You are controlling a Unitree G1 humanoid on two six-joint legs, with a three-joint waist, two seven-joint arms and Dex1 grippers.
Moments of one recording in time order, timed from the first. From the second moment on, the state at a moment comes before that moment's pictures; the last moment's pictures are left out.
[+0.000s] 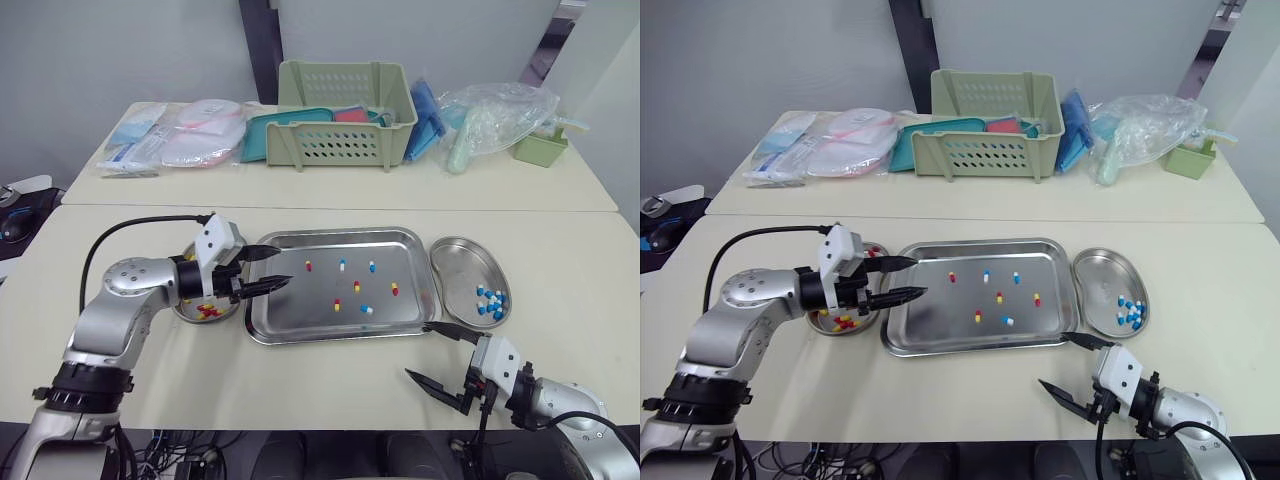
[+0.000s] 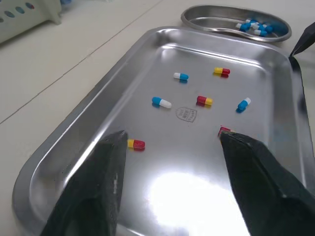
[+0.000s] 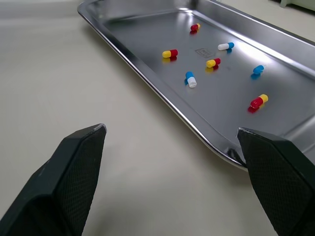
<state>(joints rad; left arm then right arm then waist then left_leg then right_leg) -0.40 0.75 -0.03 0.02 -0.41 0.32 -1.10 0.30 -0.58 0.03 -0.33 0.23 -0.11 0.86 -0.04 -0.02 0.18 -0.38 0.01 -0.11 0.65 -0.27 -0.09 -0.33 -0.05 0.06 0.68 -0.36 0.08</state>
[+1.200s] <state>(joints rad) -0.77 0.51 -0.23 0.64 -0.05 0.12 -1.19 0.33 -0.58 0.06 -0.48 0.22 0.01 0.76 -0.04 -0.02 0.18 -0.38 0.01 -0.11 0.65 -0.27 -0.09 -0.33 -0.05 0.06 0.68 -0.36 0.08</state>
